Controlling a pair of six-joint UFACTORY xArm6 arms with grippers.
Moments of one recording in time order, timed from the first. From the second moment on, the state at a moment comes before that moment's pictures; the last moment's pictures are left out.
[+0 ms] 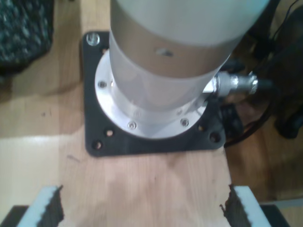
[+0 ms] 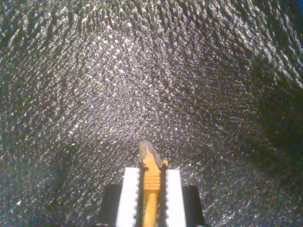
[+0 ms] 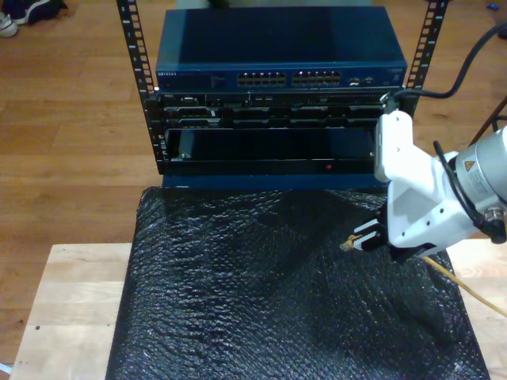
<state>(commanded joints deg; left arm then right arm) 74.1 -27.8 -23.7 -0.1 88.5 -192.9 6.8 -31.6 -33.1 38.3 55.8 -95.6</state>
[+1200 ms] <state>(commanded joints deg) 76.5 -30.6 -13.3 1.9 75.7 -184.3 6.7 -31.7 -31.9 37.7 55.8 -95.6</state>
